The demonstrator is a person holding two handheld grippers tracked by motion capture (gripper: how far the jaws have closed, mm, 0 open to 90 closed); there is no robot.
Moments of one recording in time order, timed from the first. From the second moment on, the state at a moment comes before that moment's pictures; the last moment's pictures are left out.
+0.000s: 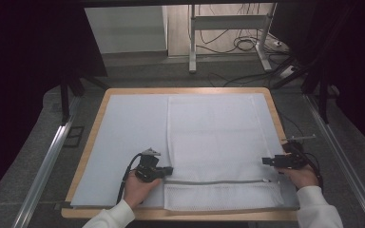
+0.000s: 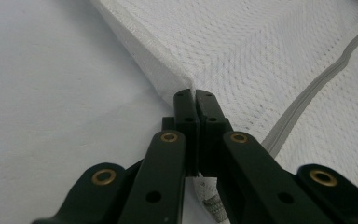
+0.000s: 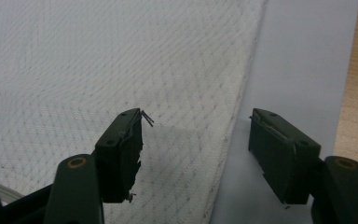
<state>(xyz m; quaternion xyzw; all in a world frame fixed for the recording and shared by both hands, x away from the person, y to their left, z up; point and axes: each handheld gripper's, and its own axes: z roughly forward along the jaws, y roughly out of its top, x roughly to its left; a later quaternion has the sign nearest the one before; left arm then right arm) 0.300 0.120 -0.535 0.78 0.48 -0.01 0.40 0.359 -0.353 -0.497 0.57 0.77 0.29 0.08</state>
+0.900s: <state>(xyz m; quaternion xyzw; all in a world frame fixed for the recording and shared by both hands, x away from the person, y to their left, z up) 0.300 0.119 -0.535 0.78 0.48 -0.01 0.39 0.357 -0.329 -0.497 0.54 0.80 0.22 0.14</state>
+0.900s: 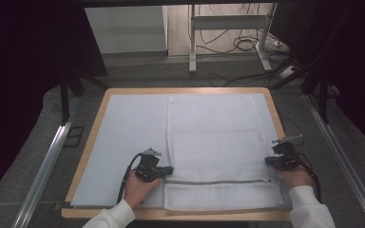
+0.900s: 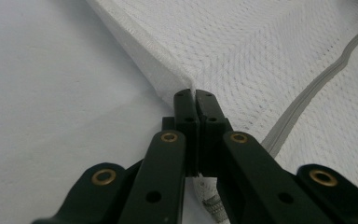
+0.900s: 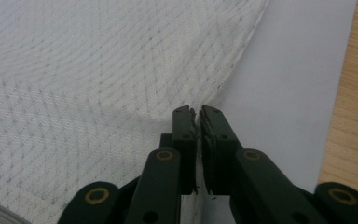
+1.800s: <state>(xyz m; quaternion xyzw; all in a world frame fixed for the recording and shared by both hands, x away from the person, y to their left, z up) 0.301 0.128 -0.530 0.78 0.48 -0.01 0.40 0.349 -0.332 -0.486 0.52 0.79 0.28 0.13</state>
